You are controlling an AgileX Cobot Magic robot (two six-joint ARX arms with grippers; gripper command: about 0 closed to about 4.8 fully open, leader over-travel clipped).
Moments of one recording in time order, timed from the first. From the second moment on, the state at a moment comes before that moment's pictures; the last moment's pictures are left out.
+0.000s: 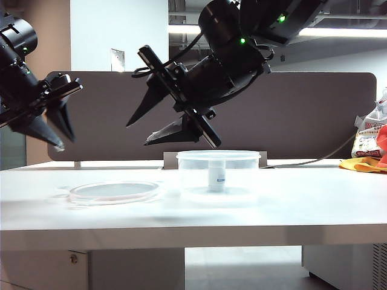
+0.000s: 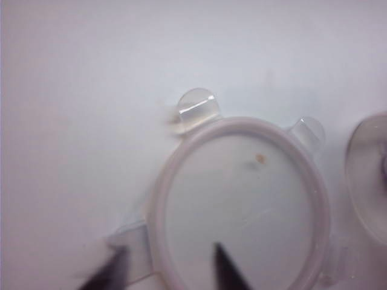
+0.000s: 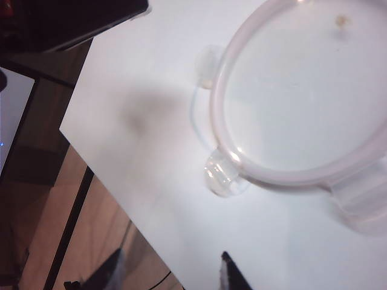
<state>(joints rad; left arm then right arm) 0.01 1.76 1.33 -0.46 0.40 -0.13 0.64 1.88 1.29 -0.01 -0.55 0.63</state>
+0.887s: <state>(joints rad) -0.30 1.72 1.59 -0.71 0.36 -0.02 0.45 1.87 1.74 -0.69 -0.29 0.12</state>
